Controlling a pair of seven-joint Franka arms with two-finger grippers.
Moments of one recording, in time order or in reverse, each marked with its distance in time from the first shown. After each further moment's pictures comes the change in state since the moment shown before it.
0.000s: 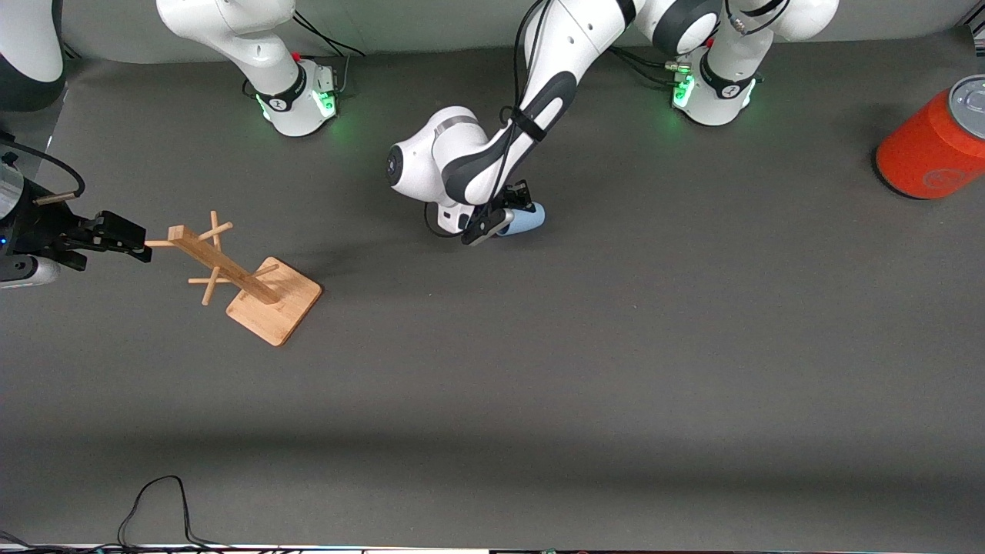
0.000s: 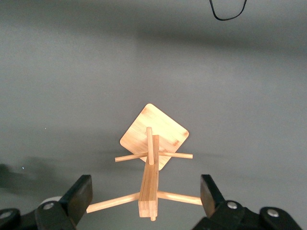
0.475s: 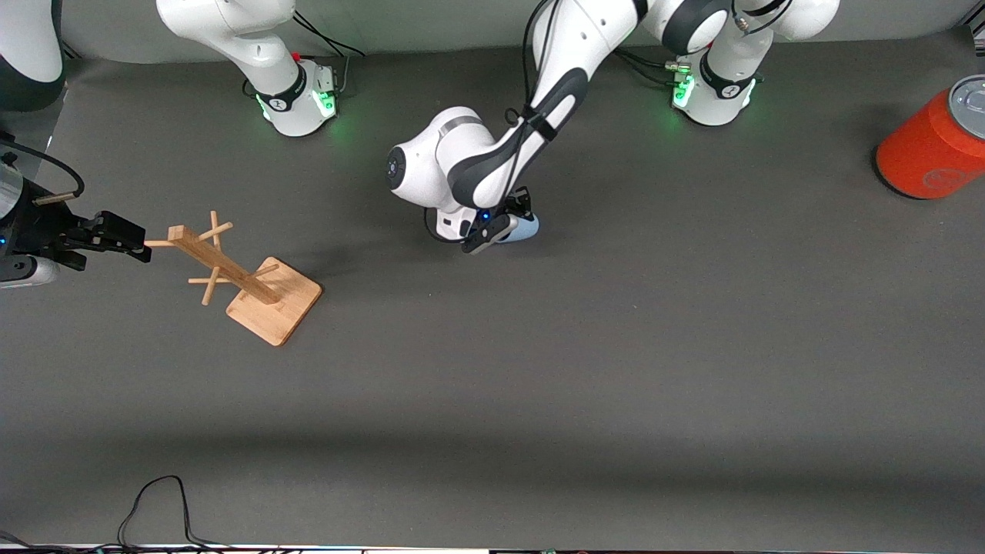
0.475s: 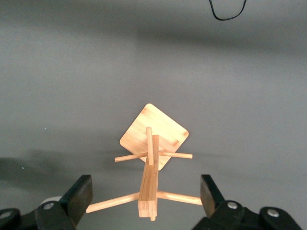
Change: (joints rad) left arm 0.057 -0.050 0.010 0.040 0.000 0.005 0.000; right arm 0.000 0.000 -0.001 0.000 0.000 0.000 0.000
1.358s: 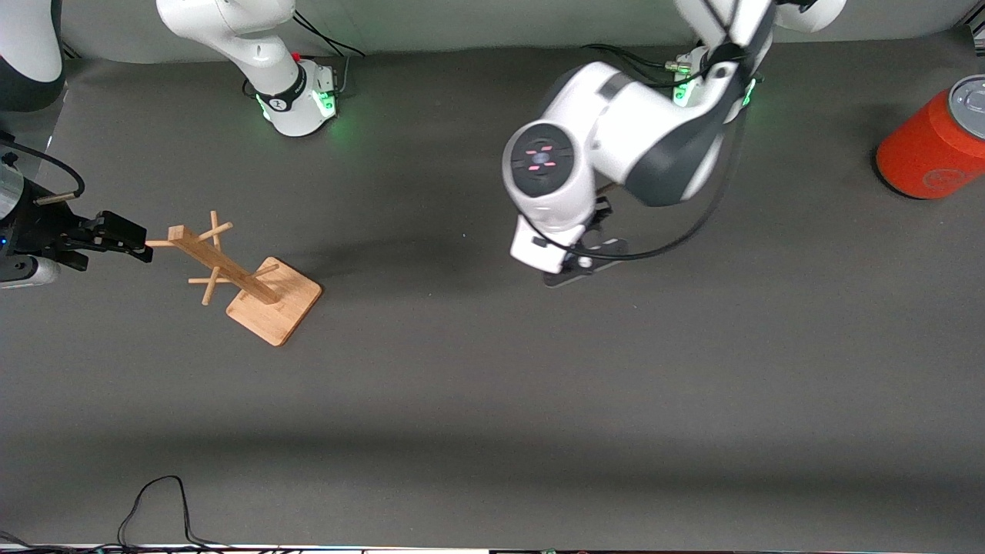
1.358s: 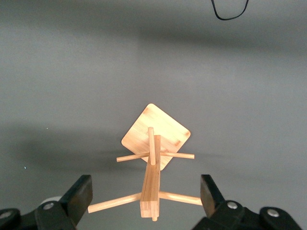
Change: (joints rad) left arm 0.354 -0.389 0.004 -0.088 -0.241 0.073 0.385; right arm 0.001 0.001 0.002 0.000 0.007 0.000 -0.001
